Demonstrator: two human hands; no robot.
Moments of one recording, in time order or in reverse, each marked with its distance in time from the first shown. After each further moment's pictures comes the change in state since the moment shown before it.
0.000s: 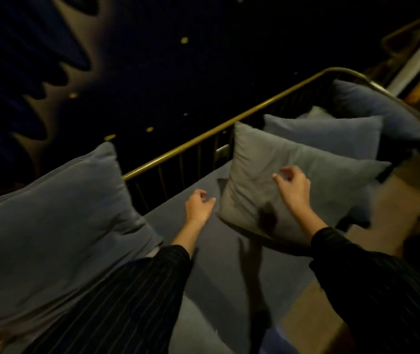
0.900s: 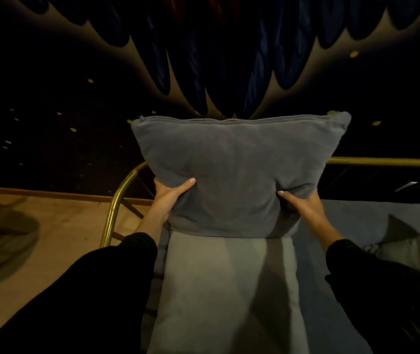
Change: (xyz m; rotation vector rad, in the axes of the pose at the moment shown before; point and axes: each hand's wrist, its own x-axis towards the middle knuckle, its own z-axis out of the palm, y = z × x) left_hand -0.102 -0.286 -0.352 -0.756 0.683 -0.308; right_hand -0.166 -0.118 0.334 0.222 -0.928 -0.173
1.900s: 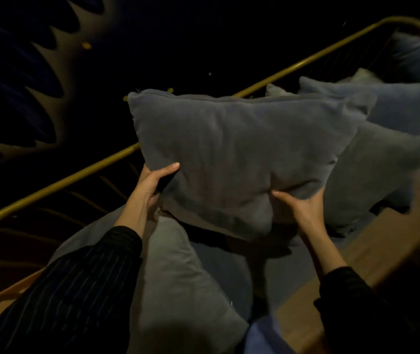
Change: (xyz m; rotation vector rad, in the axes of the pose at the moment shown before) left_hand -0.120 -0.002 0.295 0.017 -0.705 -0.040; right_hand -0.215 0.085 -0.255 0.236 0.806 0.083
